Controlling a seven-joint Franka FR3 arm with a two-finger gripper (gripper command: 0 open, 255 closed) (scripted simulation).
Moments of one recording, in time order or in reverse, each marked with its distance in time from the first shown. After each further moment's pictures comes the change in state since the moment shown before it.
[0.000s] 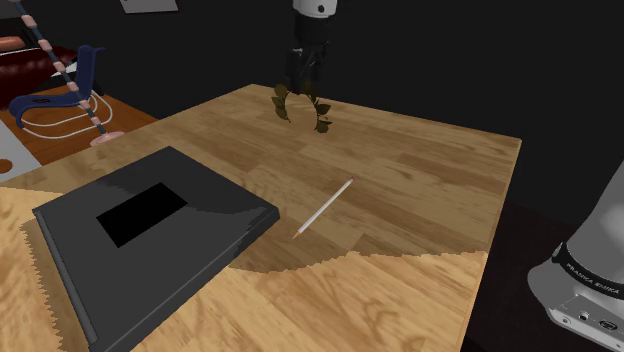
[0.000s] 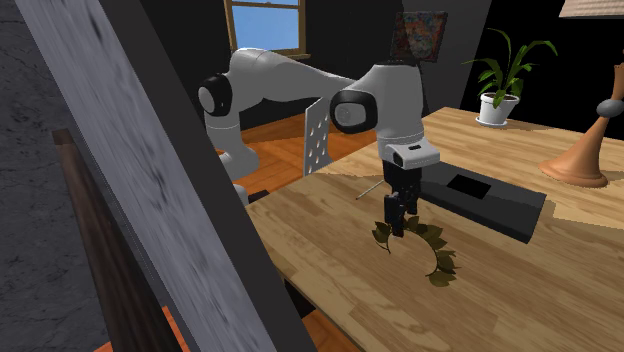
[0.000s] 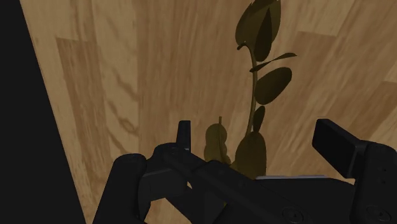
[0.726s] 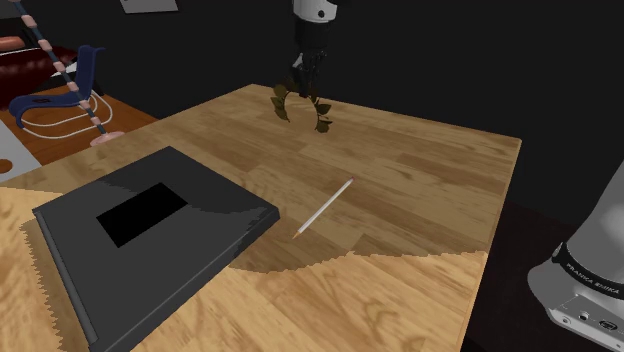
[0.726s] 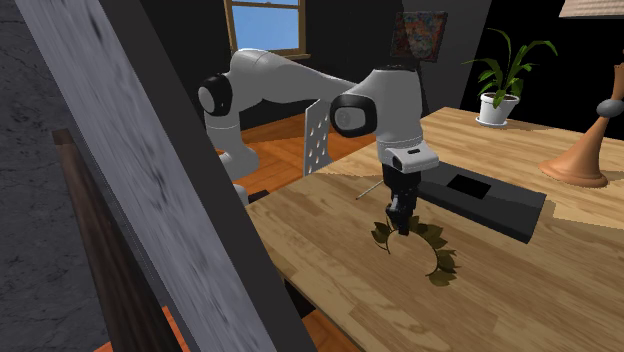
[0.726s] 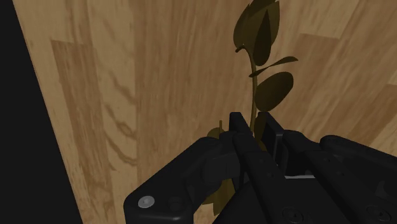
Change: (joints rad) arm 0.001 -0.002 0.000 -0.024 -0.001 0.022 0.002
